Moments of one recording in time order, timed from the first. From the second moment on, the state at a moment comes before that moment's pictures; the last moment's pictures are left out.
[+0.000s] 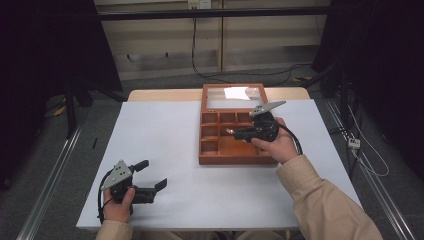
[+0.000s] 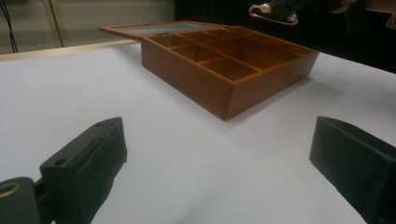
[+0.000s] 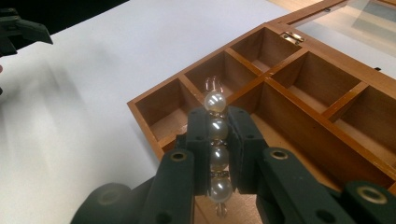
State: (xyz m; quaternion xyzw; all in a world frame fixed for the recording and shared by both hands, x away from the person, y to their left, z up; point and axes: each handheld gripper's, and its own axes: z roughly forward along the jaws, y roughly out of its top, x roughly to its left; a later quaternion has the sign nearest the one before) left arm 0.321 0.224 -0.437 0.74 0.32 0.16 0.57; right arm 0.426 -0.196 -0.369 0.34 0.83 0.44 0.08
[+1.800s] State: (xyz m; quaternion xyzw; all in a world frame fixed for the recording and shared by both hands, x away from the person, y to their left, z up) left arm 0.322 0.224 -0.438 0.75 0.31 0.16 0.57; right arm 0.465 -0.205 -0.373 0.39 0.81 0.43 0.10
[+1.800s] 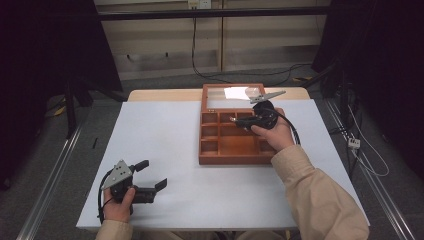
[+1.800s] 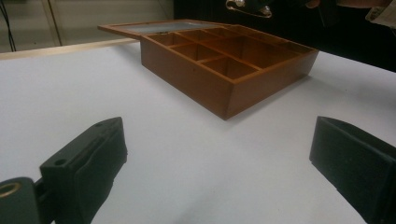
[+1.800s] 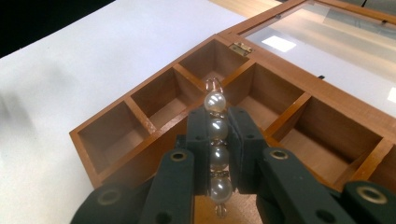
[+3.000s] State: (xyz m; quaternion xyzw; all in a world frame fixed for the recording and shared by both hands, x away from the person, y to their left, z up) left arm 0.323 0.224 -0.438 0.75 0.31 0.16 0.56; right arm 0.491 -0.196 -0.373 0.40 0.80 0.43 0.11
